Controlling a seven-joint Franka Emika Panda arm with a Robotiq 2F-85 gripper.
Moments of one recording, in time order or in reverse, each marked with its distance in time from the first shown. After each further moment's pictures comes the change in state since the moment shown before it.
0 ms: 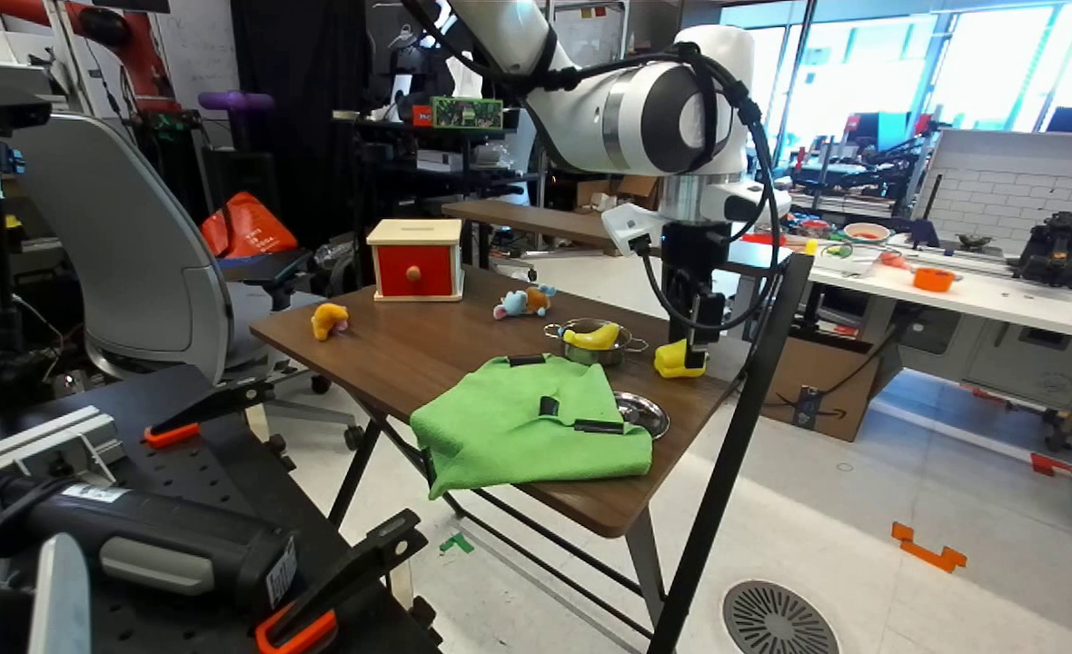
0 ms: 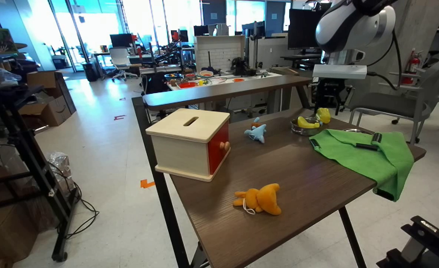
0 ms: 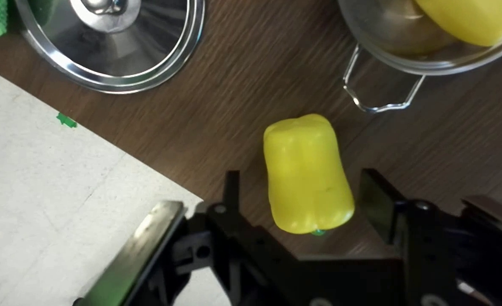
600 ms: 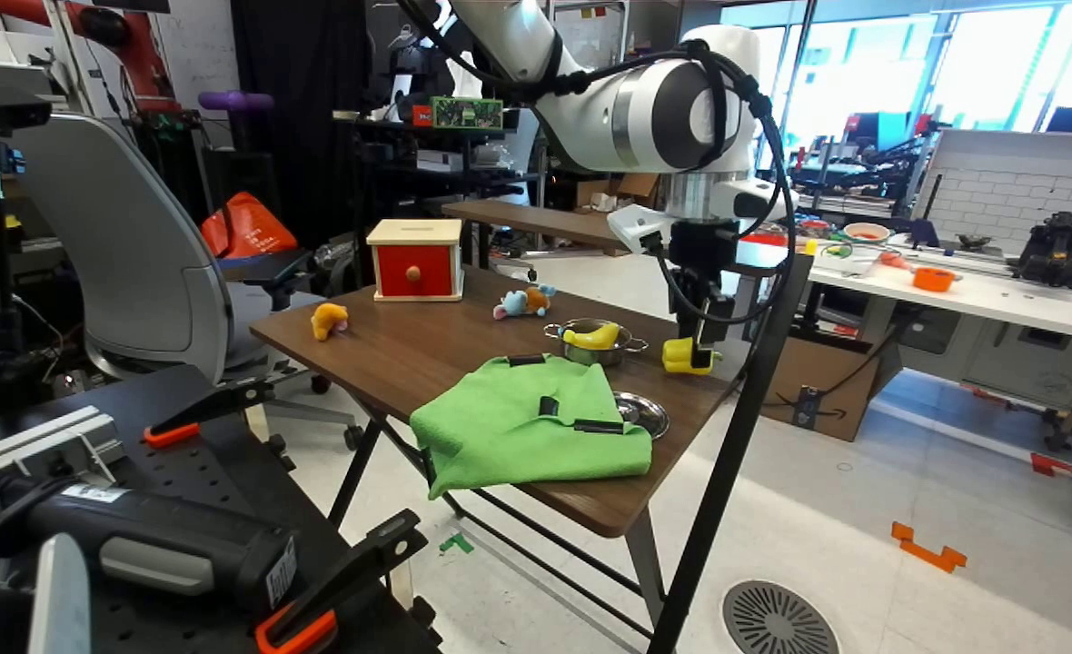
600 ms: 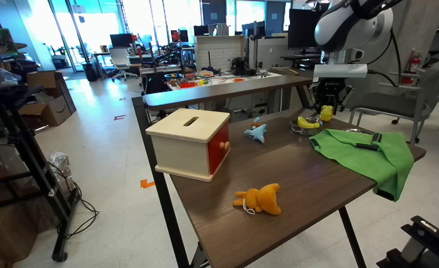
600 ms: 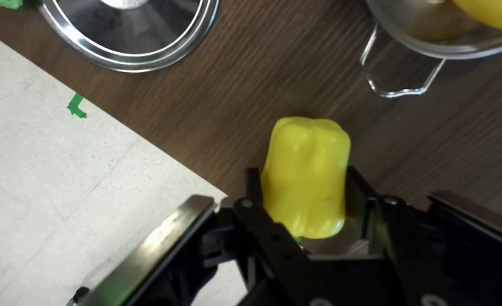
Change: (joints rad) arm 0.000 0.033 -0.016 0.070 -0.015 -0.052 -0.018
